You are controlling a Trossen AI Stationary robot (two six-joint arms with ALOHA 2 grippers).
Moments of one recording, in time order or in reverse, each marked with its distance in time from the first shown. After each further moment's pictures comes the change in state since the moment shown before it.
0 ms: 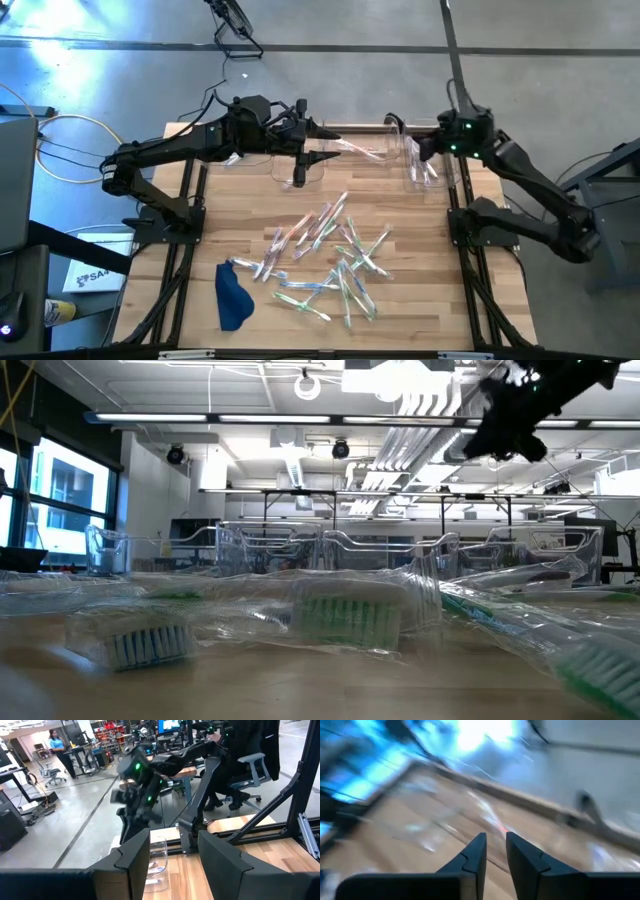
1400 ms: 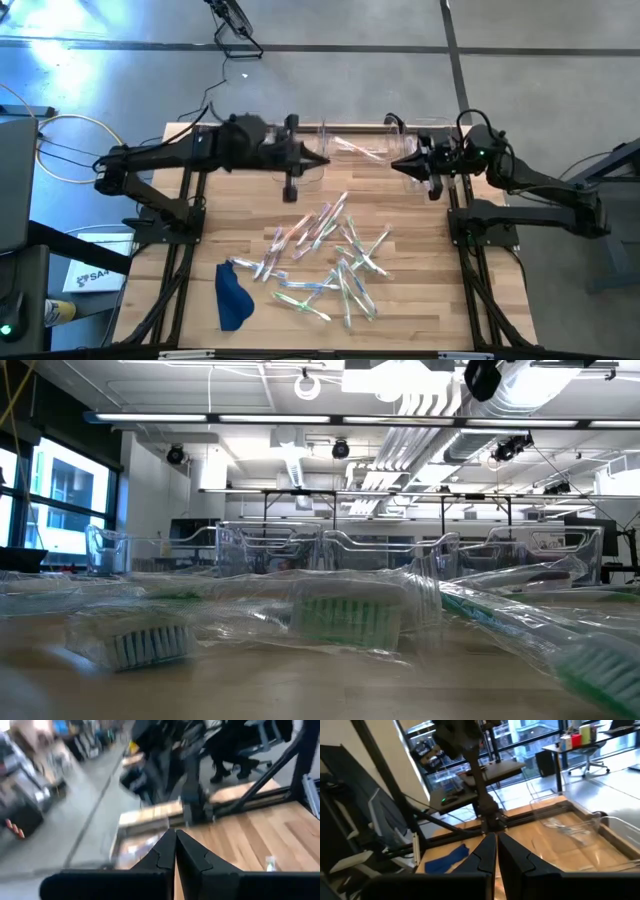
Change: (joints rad) left arm -0.146 -0.054 -0.001 -0.164 -0.200 0.107; right arm 0.496 -0.047 -0.001 0.400 -0.176 -0.037
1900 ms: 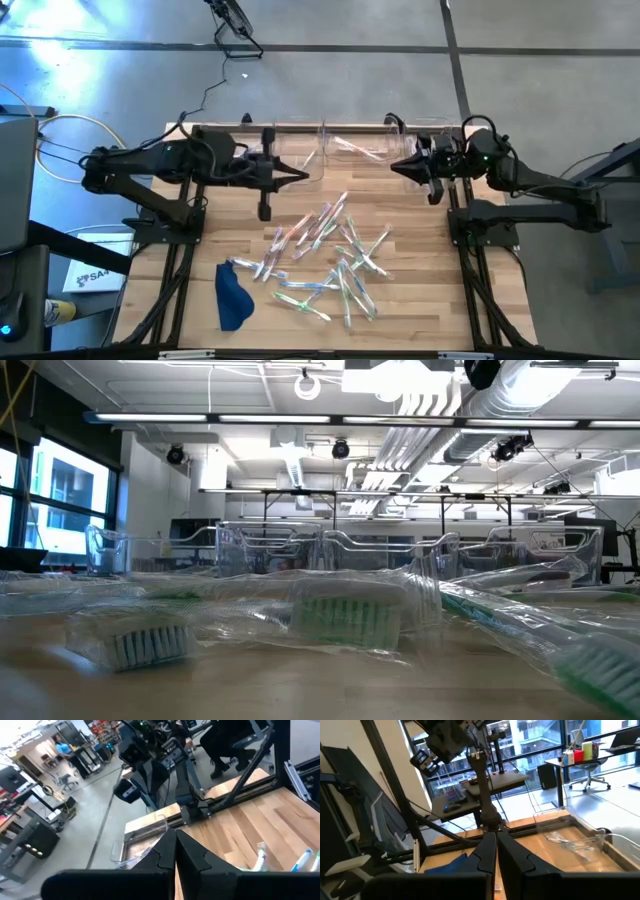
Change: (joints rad) left arm -0.138 -0.102 0.000 -0.117 -0.150 0.080; right arm 0.090 0.001 0.000 0.061 0.087 -0.027
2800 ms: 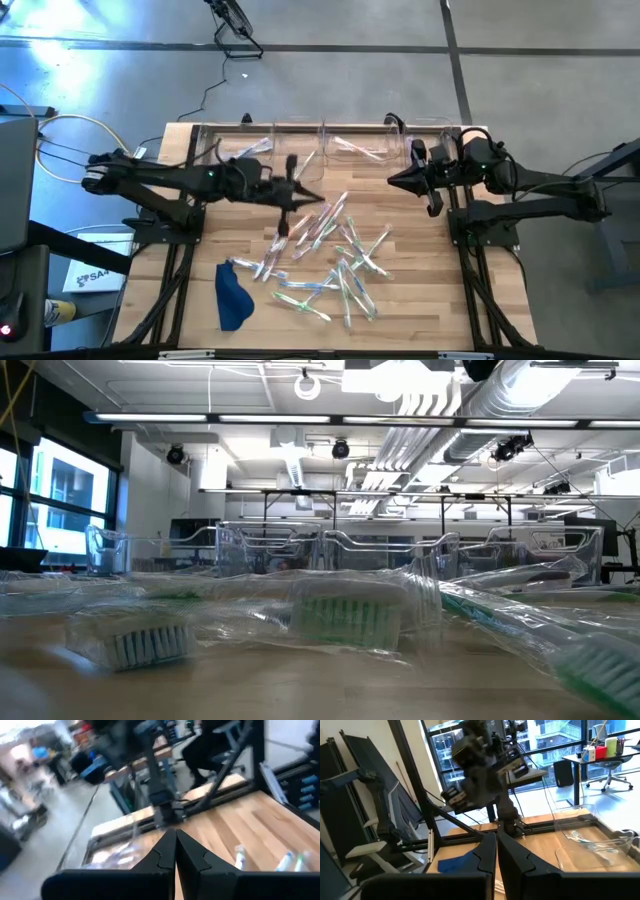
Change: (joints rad) left arm 0.039 -0.021 -0.454 0.505 0.152 -0.079; right arm 0.135 0.020 0.000 0.007 0.056 -0.032
